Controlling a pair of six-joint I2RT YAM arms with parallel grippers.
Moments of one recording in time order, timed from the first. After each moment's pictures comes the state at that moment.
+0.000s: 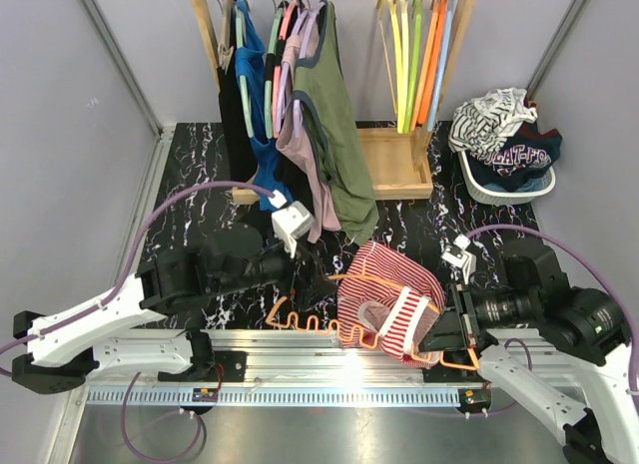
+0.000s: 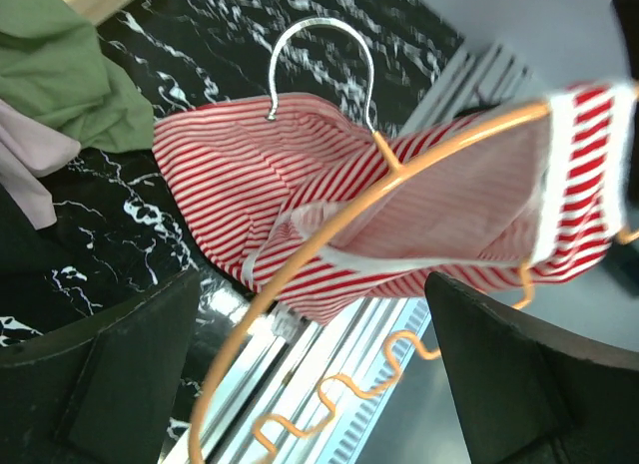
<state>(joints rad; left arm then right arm) -1.20 0.94 1.20 -0.65 -0.08 -0.38 0.54 0.63 1.24 -1.42 -0.82 0.57</state>
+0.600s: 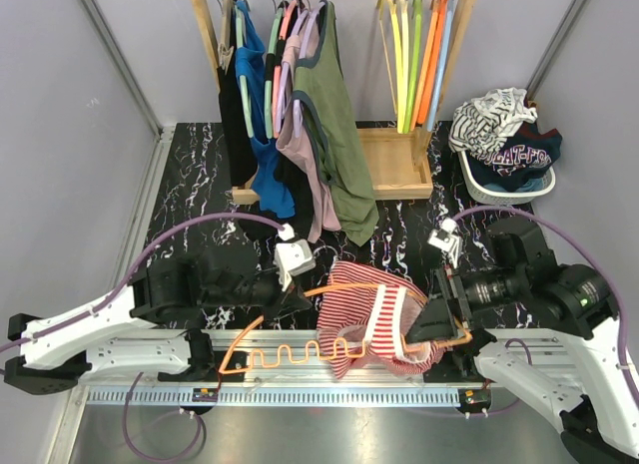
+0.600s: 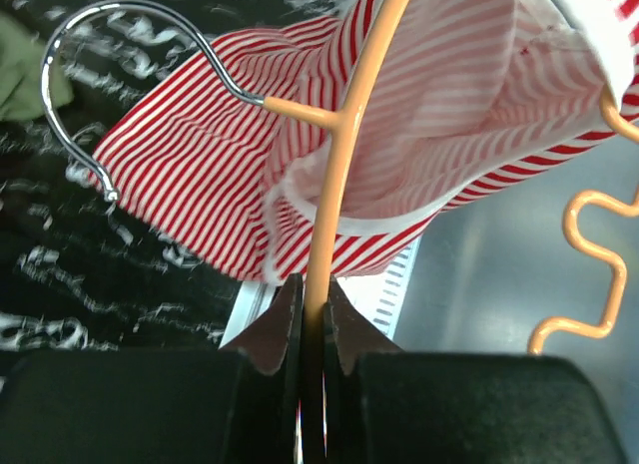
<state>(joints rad) -1.25 0.87 1.13 -0.78 0.11 -0.19 0.54 0.76 1.29 -1.38 -0.95 0.48</state>
